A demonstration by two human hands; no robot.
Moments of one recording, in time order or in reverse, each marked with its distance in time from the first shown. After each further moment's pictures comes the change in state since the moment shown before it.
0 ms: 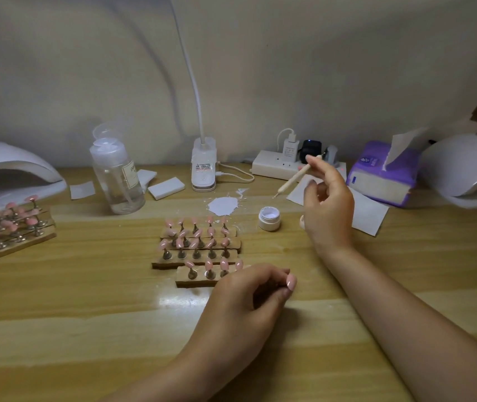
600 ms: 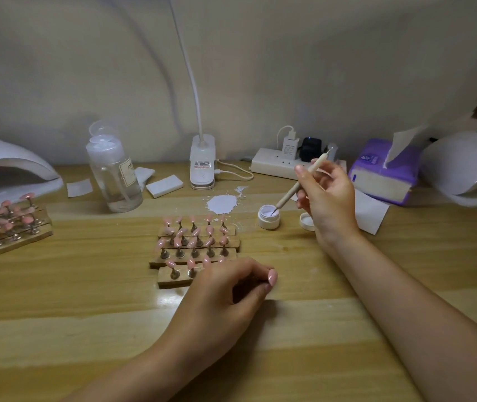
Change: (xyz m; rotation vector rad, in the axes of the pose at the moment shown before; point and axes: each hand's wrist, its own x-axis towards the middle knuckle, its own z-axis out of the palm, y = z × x) left_hand 0.004 -0.004 -0.021 0.122 -0.003 0.080; right_hand 0.012 -0.011 -0.001 0.426 -0.065 0.385
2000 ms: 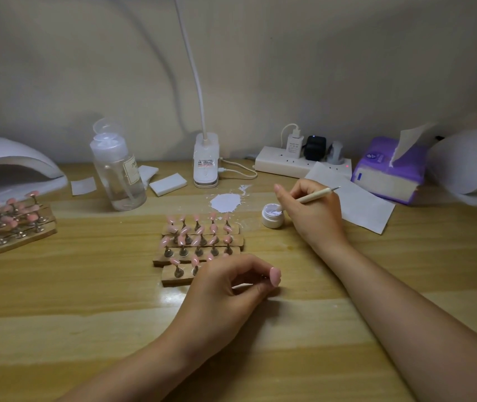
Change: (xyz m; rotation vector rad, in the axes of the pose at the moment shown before) left_hand 0.004 0.001 -0.001 -0.164 0.011 -0.038; right_hand 0.004 0.035 -0.002 -0.599 -0.096 -0.308
